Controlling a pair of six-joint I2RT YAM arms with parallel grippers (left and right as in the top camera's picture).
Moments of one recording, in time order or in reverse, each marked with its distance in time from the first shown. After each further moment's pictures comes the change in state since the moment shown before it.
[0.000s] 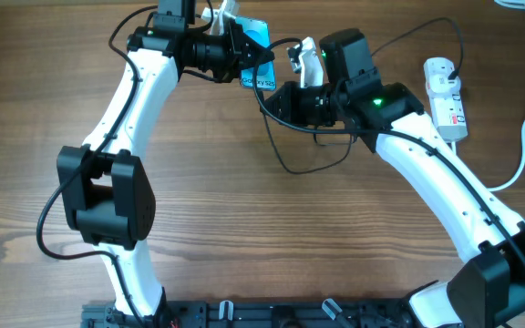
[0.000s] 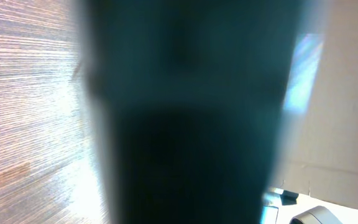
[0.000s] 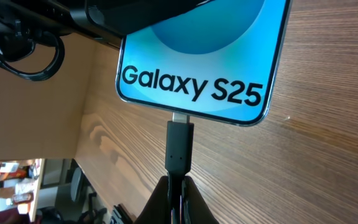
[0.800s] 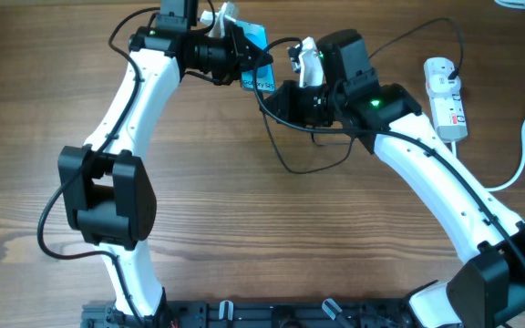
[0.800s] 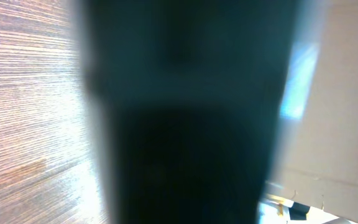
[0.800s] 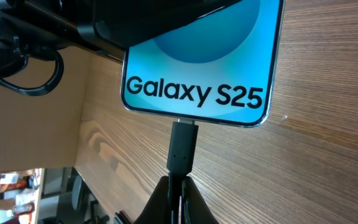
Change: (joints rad) left arm -0.010 0.000 0.000 -0.034 -0.068 0.000; right arm 0.008 0.001 -0.002 0.014 0.037 0.048
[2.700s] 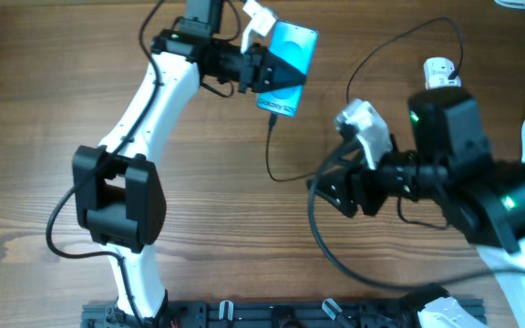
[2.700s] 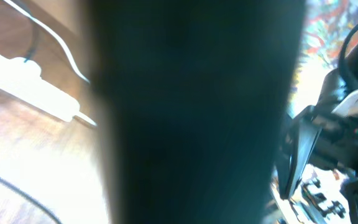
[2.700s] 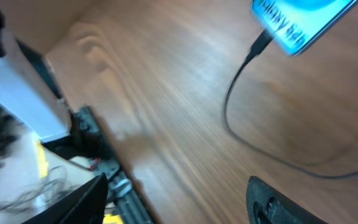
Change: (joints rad) left arm -0.093 0.000 0.000 -0.035 0.599 0.879; right arm -0.055 -0.525 -0.006 -0.600 -0.007 -0.686
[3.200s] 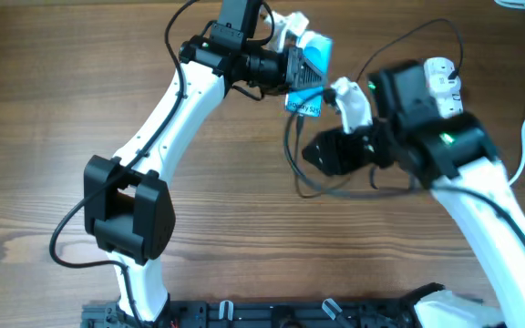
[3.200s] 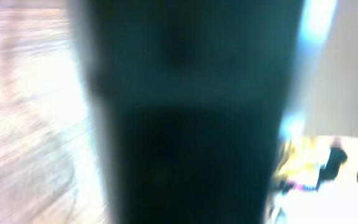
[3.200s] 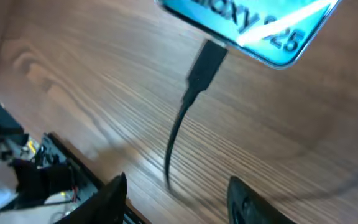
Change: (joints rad) left arm -0.115 -0.042 -0.001 0.084 -0.595 -0.758; right arm 0.000 0.267 0.000 0.069 0.119 0.237
